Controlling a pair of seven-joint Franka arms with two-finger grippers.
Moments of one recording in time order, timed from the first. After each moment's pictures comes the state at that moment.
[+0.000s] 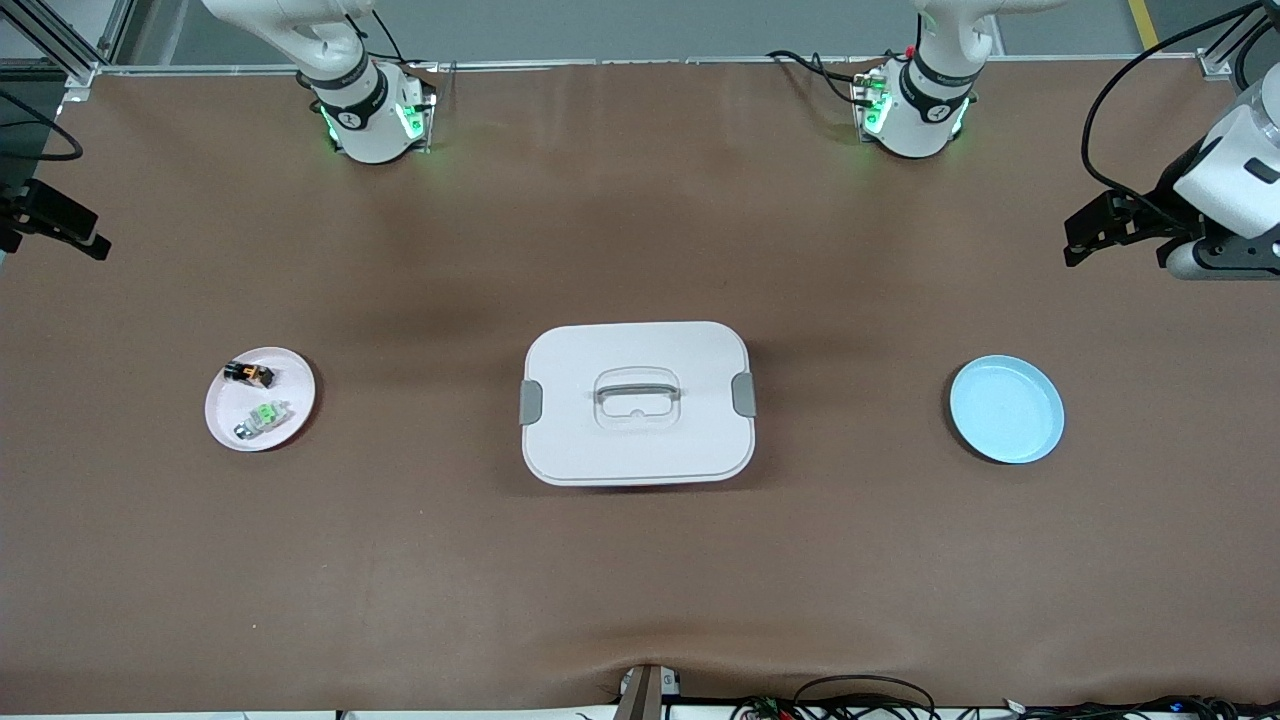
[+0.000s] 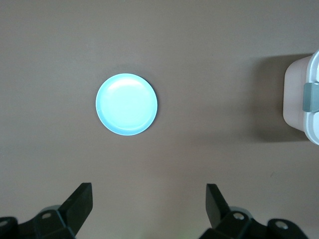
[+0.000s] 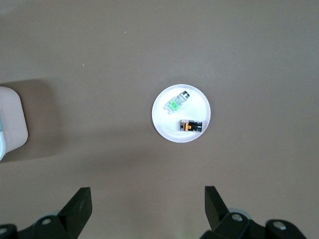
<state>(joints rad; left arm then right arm) 0.03 -0.04 -0.12 -1.62 0.01 1.57 -0.05 0.05 -0.05 -0.14 -1.56 0.00 1.52 0.01</state>
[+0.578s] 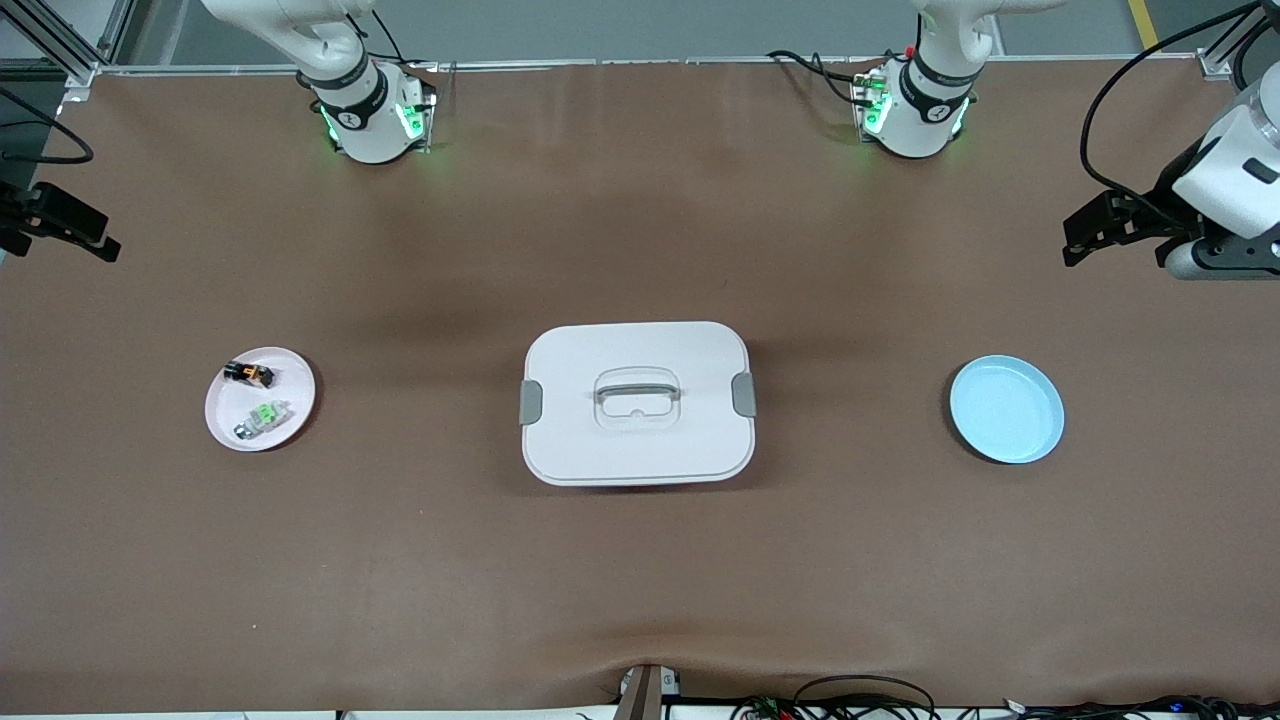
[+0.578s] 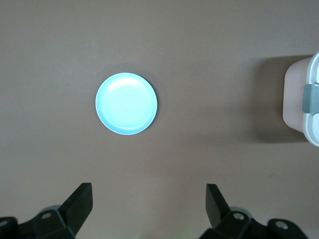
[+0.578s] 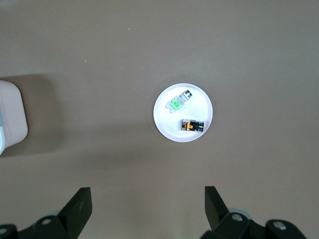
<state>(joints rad) 0.03 -0.04 -0.12 -1.62 0.01 1.57 -0.08 0.07 -0.04 -0.15 -1.56 0.00 1.52 -0.02</state>
